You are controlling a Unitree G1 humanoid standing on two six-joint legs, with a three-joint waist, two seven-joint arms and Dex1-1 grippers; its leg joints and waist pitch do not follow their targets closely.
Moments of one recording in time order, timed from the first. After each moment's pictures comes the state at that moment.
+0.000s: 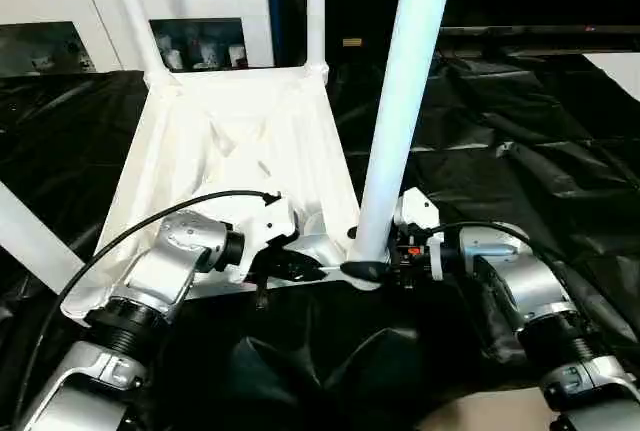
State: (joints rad) left arm -0.51 0.36 -0.28 0.42 -0.02 0.21 -1.22; right arm -0.46 -0.29 0.17 0.48 0.11 0.14 1.10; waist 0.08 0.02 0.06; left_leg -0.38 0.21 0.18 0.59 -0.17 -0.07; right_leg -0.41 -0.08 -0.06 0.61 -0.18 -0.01
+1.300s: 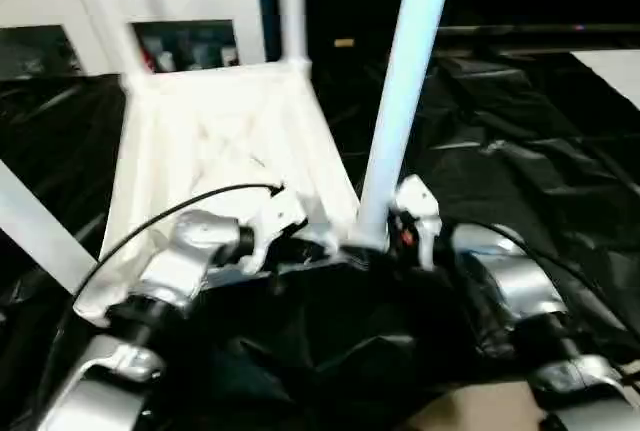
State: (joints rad) left arm -0.53 0.35 -0.27 0.44 -0.01 0.21 -1.23; right arm -0.46 -0.31 0.19 0.44 0.11 0.17 1.12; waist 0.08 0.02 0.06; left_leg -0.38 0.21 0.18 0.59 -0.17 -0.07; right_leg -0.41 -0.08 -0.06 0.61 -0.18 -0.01
